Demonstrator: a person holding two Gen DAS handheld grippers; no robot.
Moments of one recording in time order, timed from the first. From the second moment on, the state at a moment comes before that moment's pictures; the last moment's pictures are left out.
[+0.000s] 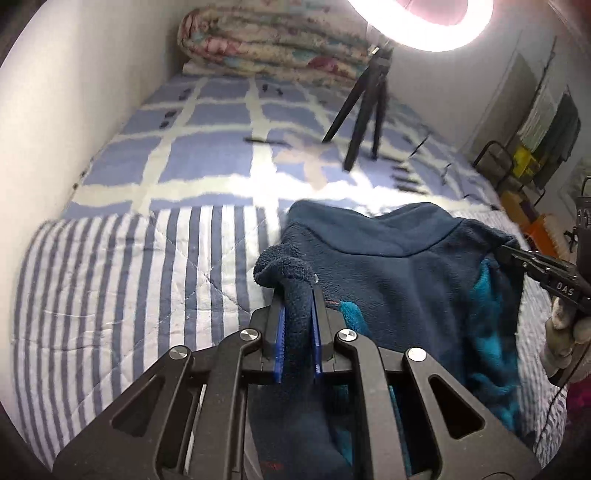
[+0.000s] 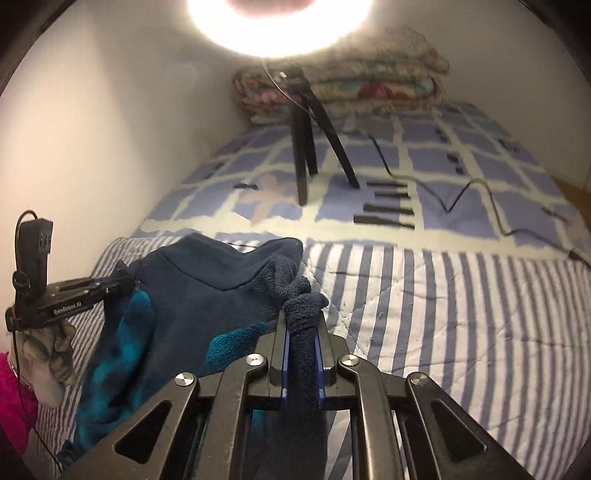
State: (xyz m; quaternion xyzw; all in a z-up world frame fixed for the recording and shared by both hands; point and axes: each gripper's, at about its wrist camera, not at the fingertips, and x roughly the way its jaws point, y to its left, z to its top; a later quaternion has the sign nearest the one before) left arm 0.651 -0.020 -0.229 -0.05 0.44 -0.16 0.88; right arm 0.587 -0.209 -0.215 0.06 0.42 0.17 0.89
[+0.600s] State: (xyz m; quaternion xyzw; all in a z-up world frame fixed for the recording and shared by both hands) left arm 0.455 -0.012 -0.135 -0.06 0.37 -0.21 0.91; right arm 0.421 -0.218 -0.128 0.06 0.37 0.21 0.90
